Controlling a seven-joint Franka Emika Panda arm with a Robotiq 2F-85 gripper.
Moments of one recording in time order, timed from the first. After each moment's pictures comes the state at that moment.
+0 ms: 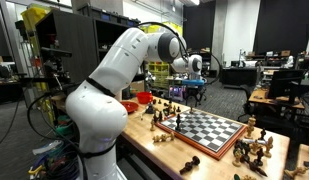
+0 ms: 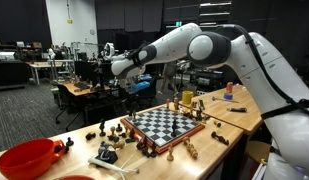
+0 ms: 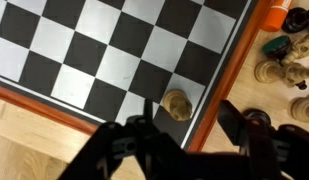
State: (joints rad) arm 0.08 0.66 0.10 -1.30 -0.13 1.76 -0.17
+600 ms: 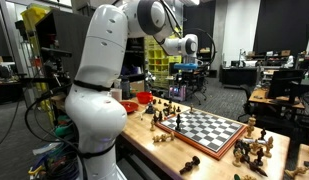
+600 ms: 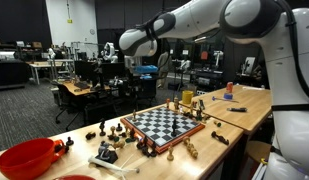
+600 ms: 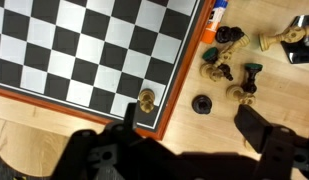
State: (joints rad) arm 0.08 0.30 0.10 -1.62 -0.03 1.86 -0.11
